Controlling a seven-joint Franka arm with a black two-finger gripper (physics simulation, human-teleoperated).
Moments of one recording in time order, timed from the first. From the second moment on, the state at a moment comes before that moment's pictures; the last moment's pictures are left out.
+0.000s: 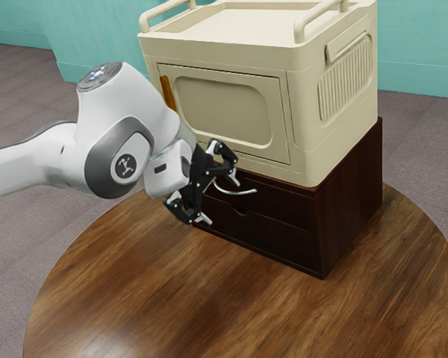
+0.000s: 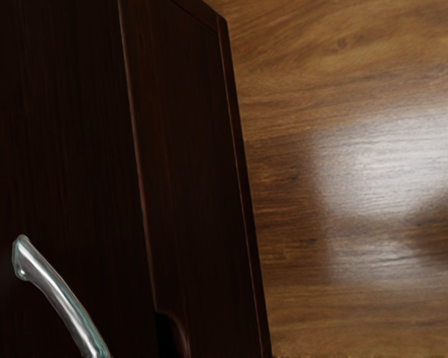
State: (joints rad) arm -0.05 -0.07 0.06 -1.95 -0.11 2.29 1.78
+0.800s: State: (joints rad) arm -0.06 -0.07 0.07 -1.96 -0.12 2.32 1.79
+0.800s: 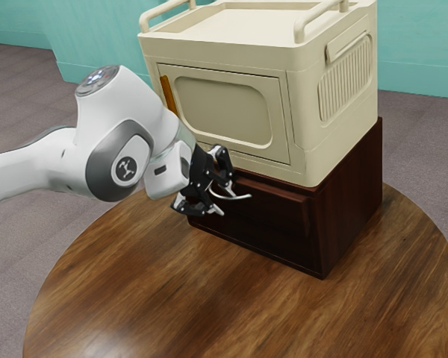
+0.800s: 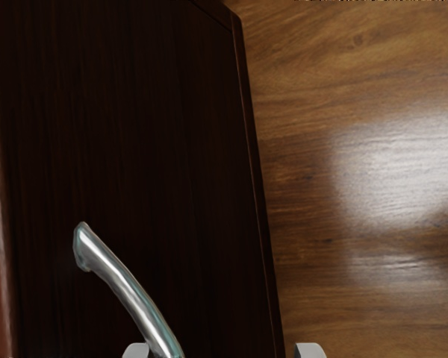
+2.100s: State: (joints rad) arm -0.04 -0.18 0.07 -1.95 -0.04 1.90 1.63
